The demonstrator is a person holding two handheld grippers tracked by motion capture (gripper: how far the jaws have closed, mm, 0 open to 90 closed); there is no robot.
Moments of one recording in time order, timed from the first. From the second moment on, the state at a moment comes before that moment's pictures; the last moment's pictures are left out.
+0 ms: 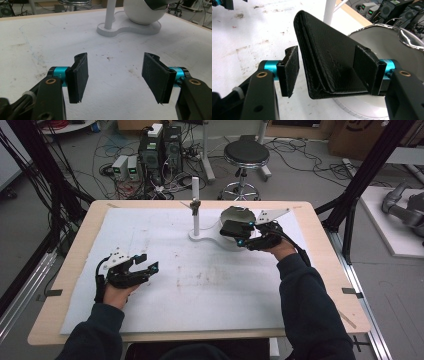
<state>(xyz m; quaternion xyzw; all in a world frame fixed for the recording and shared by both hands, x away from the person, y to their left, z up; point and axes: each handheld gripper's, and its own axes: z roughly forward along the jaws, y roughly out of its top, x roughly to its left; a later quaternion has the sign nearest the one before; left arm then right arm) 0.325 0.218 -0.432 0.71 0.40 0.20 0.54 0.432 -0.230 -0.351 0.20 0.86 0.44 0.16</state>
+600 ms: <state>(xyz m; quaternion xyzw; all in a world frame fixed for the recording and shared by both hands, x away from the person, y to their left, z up) 0.325 0.217 -0.432 0.71 0.40 0.20 0.54 0.430 -0.230 -0.348 0.22 0.86 0.43 0.16</state>
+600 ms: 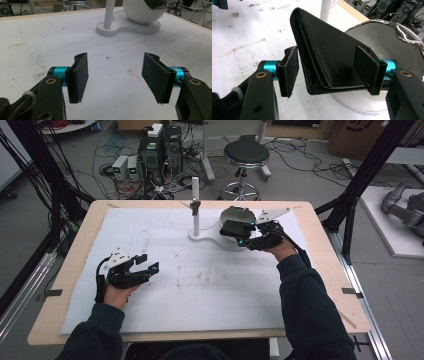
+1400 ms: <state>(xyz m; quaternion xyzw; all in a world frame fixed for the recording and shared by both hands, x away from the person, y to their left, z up) 0.330 0.219 -0.420 0.70 0.39 0.22 0.55 0.339 -0.309 -0.358 0.35 0.79 0.44 0.25</state>
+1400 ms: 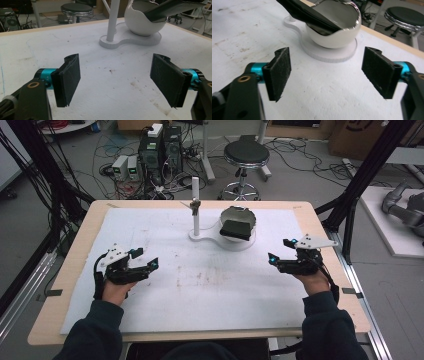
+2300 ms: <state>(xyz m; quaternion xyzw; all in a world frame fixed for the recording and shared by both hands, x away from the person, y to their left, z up) 0.327 0.220 -0.412 0.68 0.38 0.24 0.58 0.331 -0.310 -0.383 0.38 0.77 0.44 0.26</state>
